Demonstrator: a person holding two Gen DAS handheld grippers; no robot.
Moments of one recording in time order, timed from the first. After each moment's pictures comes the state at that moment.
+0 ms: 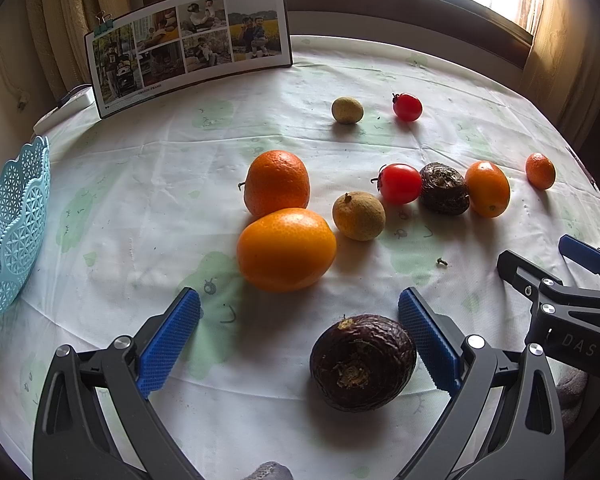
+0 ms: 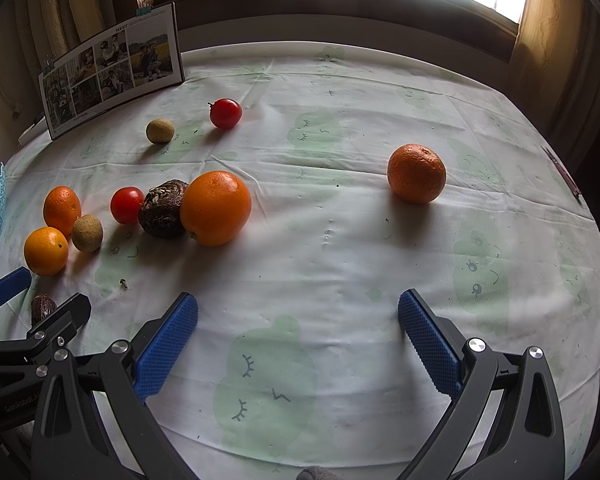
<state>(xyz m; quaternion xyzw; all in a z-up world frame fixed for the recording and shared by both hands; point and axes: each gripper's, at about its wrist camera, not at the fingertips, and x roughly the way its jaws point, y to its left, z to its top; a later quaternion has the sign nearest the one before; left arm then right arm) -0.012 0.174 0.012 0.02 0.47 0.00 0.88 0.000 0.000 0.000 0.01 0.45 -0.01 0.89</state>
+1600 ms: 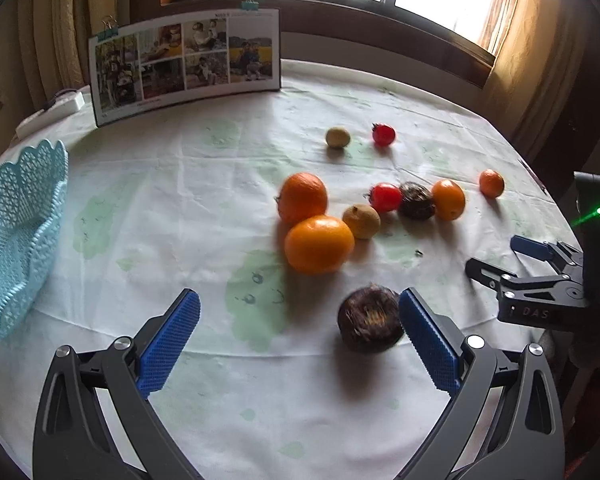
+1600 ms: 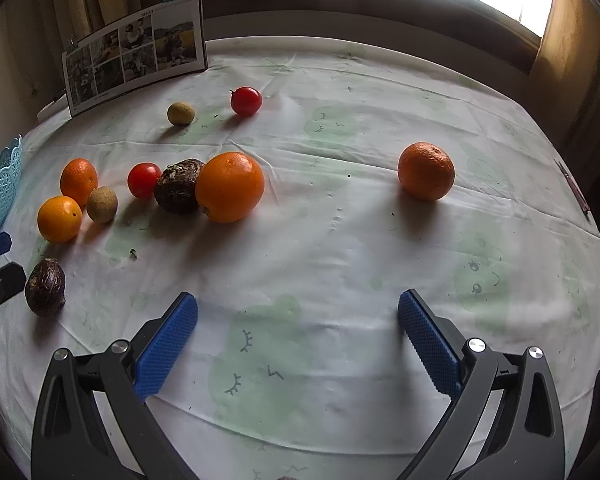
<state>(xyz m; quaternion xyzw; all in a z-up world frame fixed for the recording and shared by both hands) -0.036 0.216 0.047 -0.01 0.45 -0.08 0.89 -0.008 -0.002 -0.001 -0.01 0.46 0.03 0.89</state>
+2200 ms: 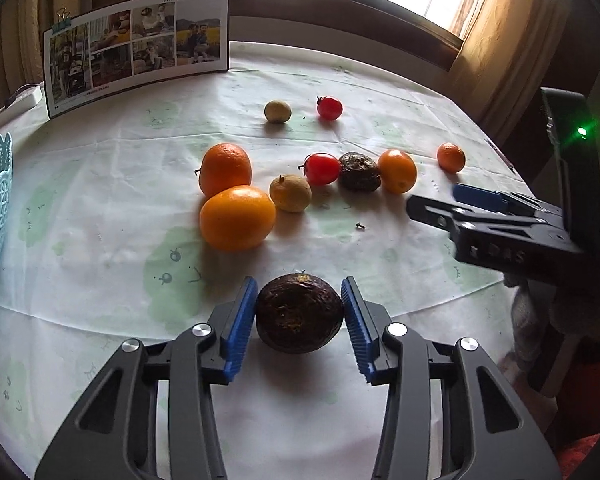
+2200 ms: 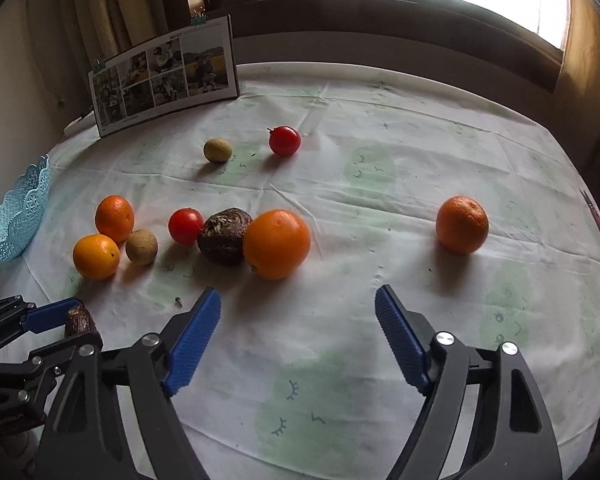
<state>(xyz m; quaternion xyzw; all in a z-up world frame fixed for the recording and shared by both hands) -0.043 0.186 0.036 -0.02 0.46 -0.14 0.88 0.009 0.012 0.020 0.00 0.43 0.09 0.90</state>
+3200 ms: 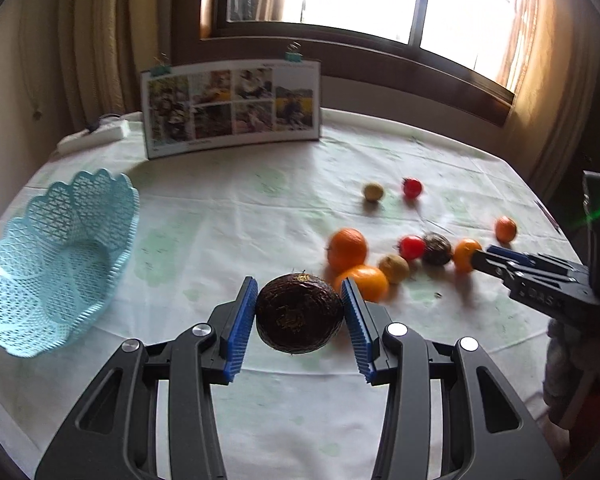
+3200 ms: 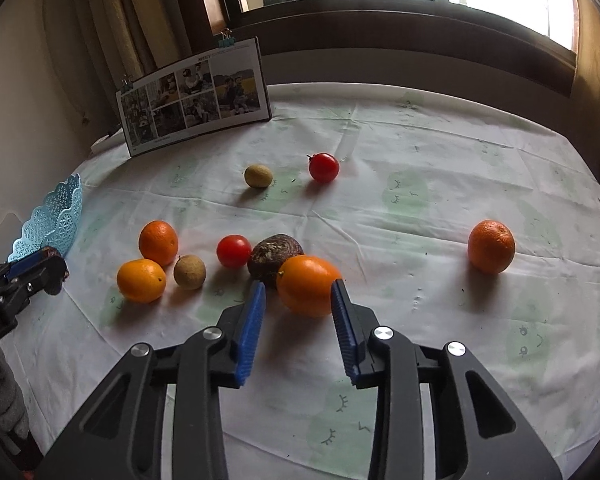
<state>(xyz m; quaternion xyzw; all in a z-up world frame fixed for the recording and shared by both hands) -0.049 0.248 0.088 -0.02 0.38 -0.01 0.92 0.003 0.025 0.036 0.03 0.41 0.12 0.90</state>
